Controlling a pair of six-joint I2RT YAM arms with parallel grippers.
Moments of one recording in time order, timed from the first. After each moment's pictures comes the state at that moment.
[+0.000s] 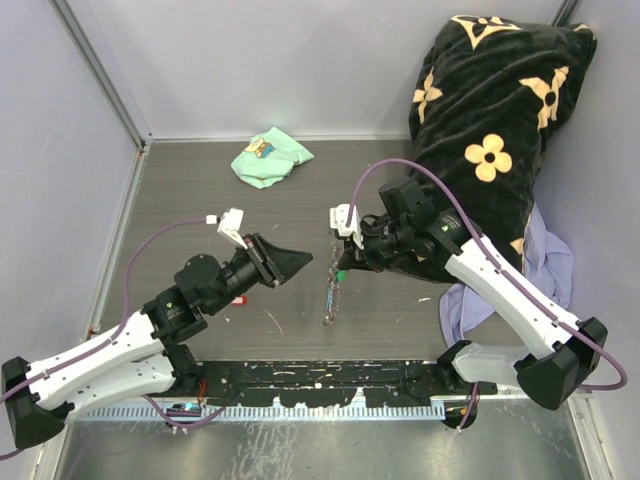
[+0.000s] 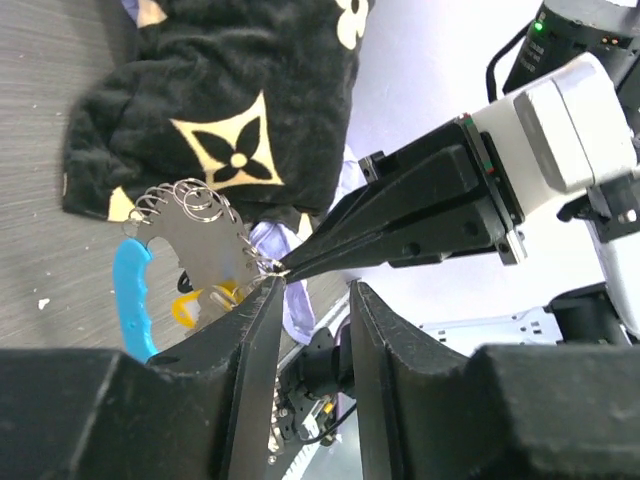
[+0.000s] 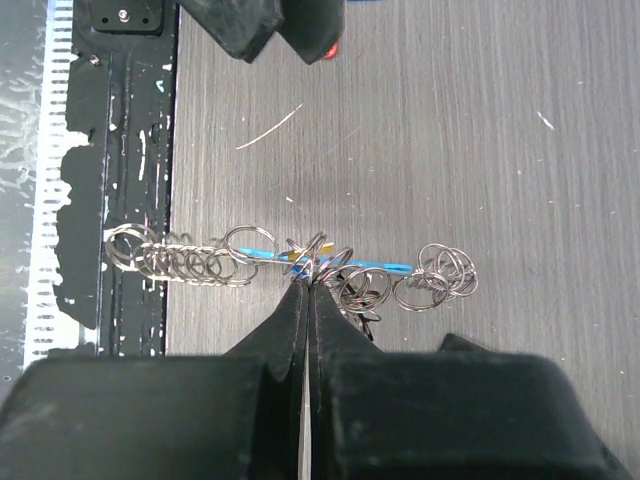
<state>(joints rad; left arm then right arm) -0.97 0.74 0.61 0.17 -0.11 -0.93 0.64 1.21 1.25 -0.84 -0.71 -0.67</state>
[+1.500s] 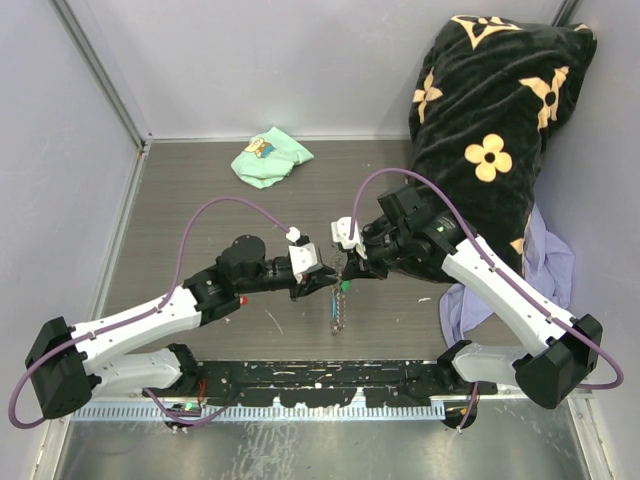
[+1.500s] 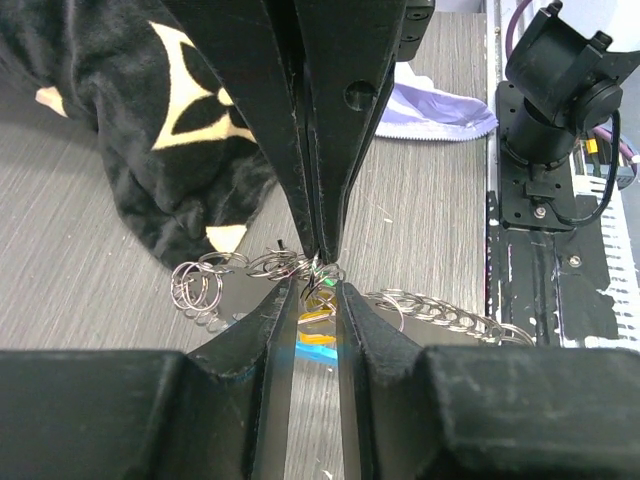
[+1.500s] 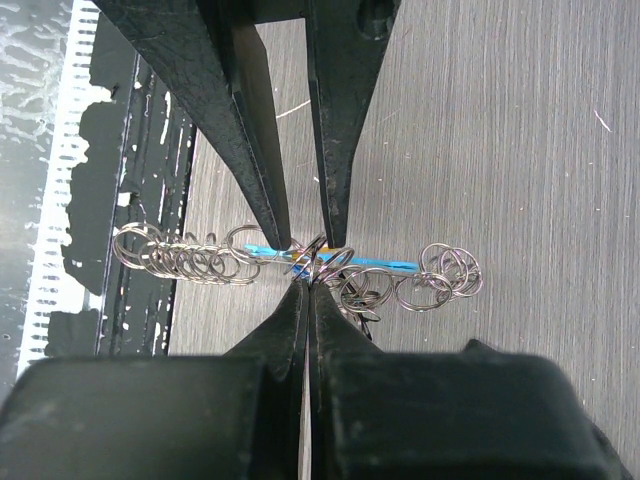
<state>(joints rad) -0.93 1.08 0.72 0.18 0.41 0.18 0.62 1.22 1.18 -0.89 -0.78 -0.80</state>
